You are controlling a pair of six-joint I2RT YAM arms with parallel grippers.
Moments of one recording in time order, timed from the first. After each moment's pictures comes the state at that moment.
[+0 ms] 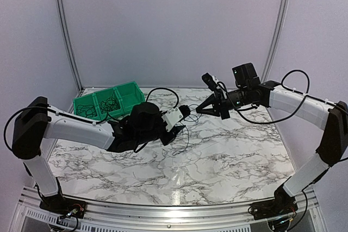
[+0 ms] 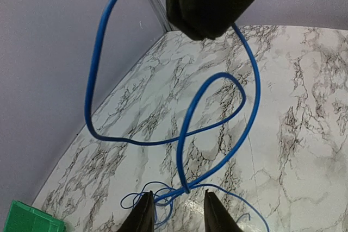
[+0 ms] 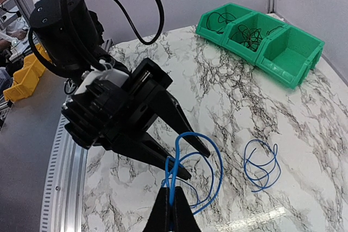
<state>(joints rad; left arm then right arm) -1.03 1.77 1.05 0.39 -0.15 0.36 0.49 1.52 1.23 -0.42 -0.96 -0.39</state>
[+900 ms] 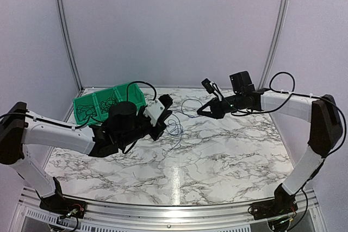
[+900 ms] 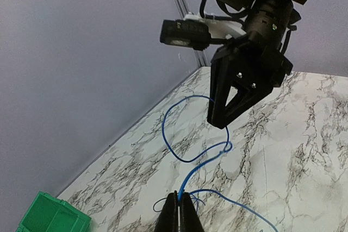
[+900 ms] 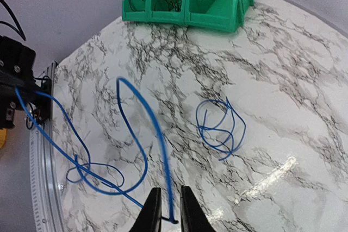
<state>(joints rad) -1.04 1.58 0.88 0.56 -0.23 0.31 0.44 1.62 1.17 -0.24 -0.77 -0.12</state>
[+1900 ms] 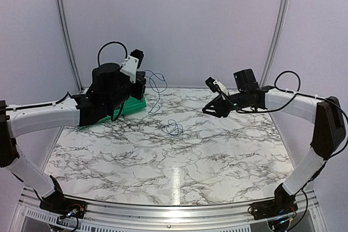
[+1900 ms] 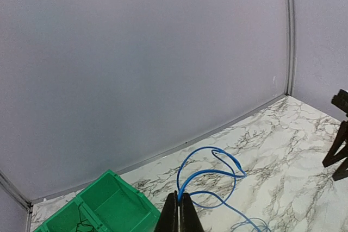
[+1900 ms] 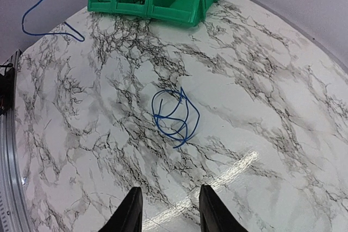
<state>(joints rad) -0.84 1.49 1.11 0.30 -0.41 0.15 0.40 1.61 1.18 -0.31 -0.62 -0.24</state>
